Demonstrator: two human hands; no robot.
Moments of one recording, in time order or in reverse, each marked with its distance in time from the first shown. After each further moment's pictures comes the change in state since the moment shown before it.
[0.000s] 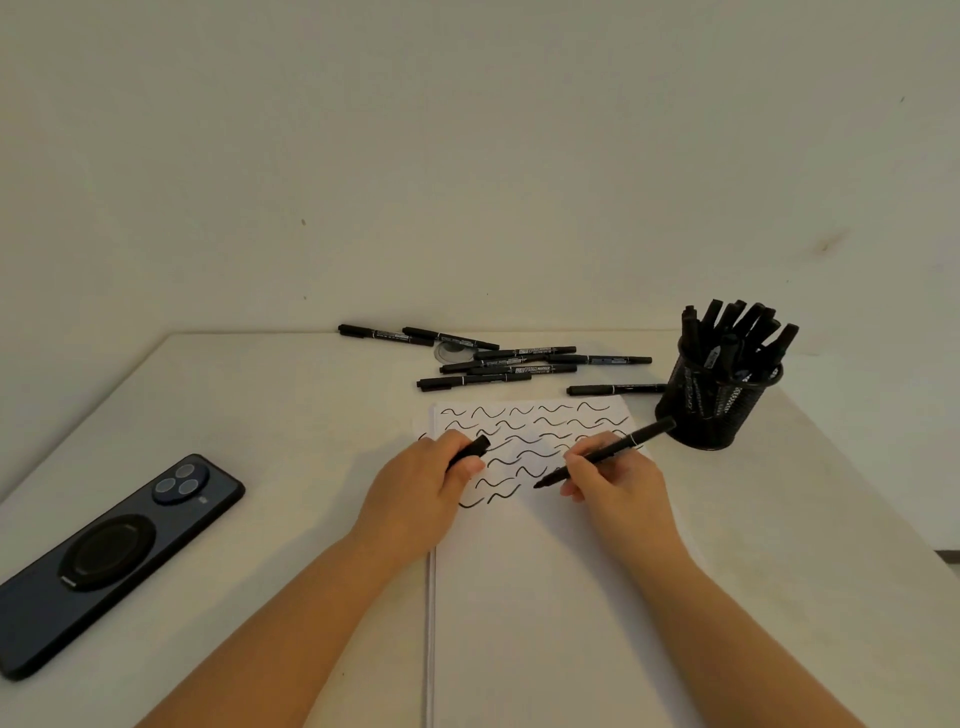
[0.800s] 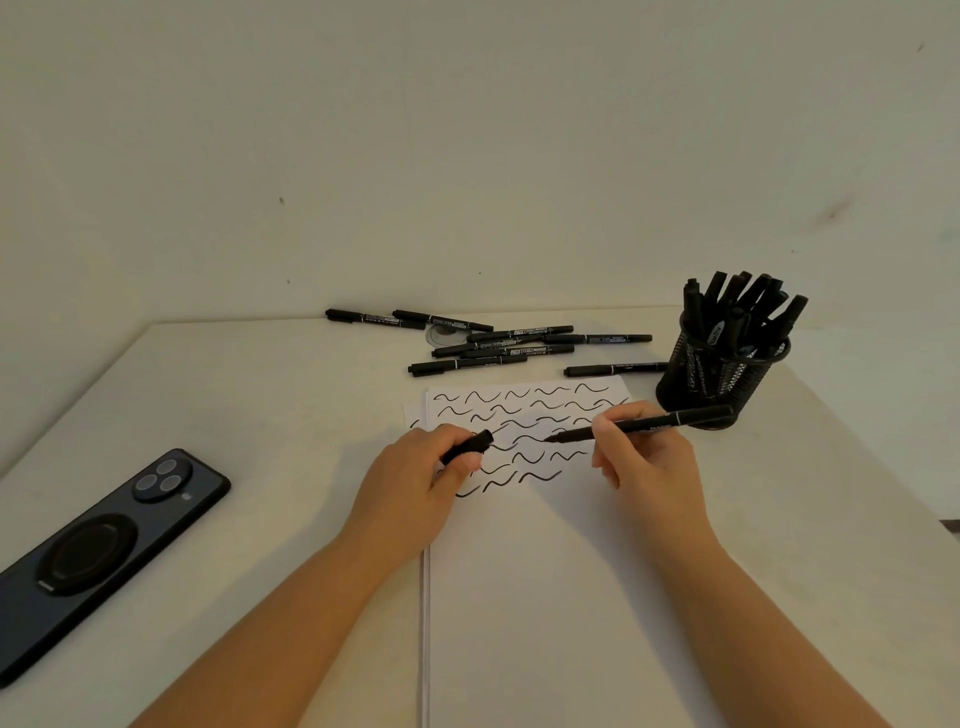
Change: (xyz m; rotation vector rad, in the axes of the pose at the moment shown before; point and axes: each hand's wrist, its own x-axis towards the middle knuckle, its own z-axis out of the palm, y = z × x) left_hand -0.005 -0.002 0.003 -0.091 0.073 0.030; right_hand 0.000 -0.007 -0.012 0.185 0.071 -0.063
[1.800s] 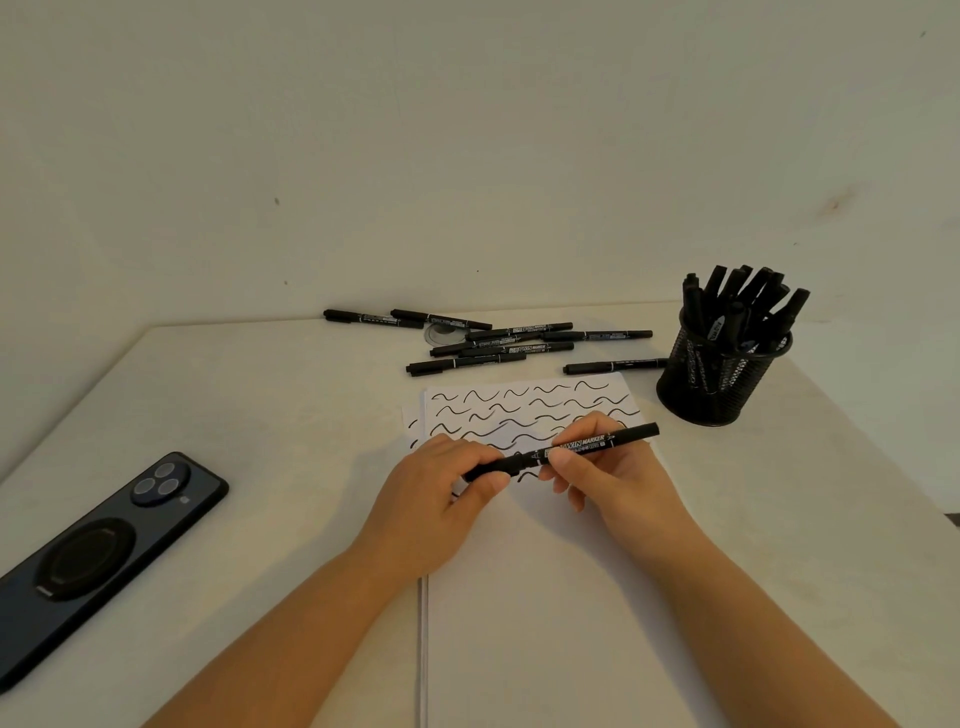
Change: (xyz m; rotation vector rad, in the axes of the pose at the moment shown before) left_hand -0.004 0.016 0.005 -0.023 -0.051 0.200; right_hand -0.008 -0.002 0.006 0.081 -0.346 0.042
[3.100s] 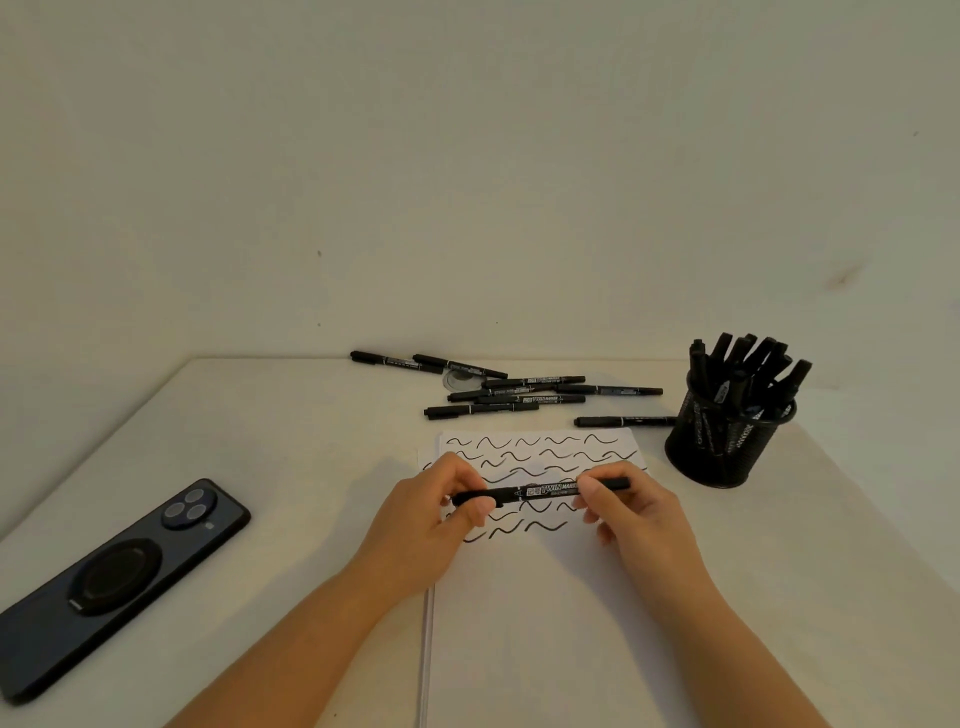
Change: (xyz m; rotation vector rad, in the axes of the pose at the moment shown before) left_hand 0.002 -0.003 -0.015 -0.163 0.040 -0.205; right_hand 0.002 -0.009 -0.010 -0.099 0.177 0.049
